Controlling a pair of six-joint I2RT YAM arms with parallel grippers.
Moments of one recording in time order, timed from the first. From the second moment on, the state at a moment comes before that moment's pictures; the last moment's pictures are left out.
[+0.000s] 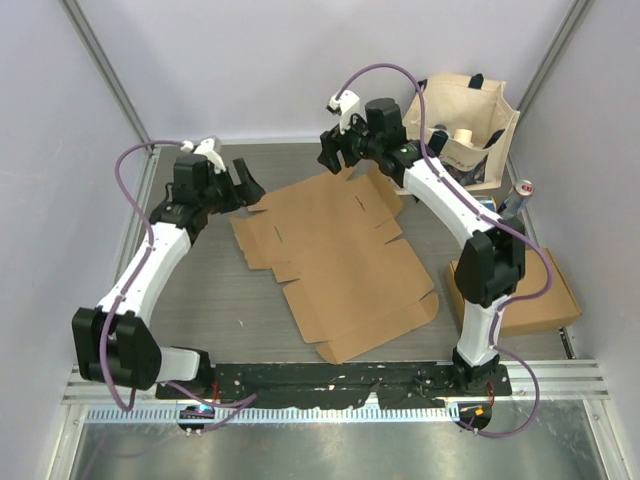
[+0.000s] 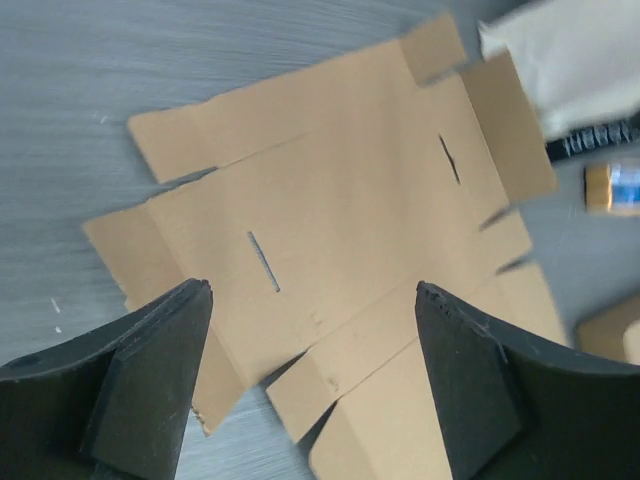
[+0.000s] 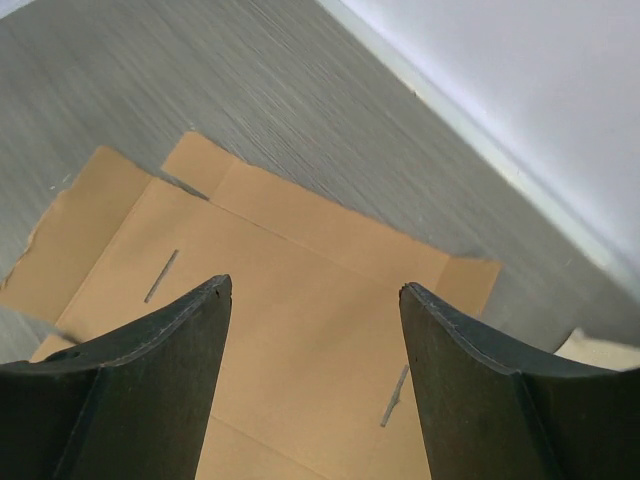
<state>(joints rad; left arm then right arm) -0.19 1.29 1.10 -0.31 0.21 -0.35 0.47 1.86 1.78 -0.29 -0.36 -0.25</state>
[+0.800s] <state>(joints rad) -0.02 2.07 1.41 -0.23 0.23 -0.74 0.45 1.95 1.76 -0.20 -0.34 -0.05</state>
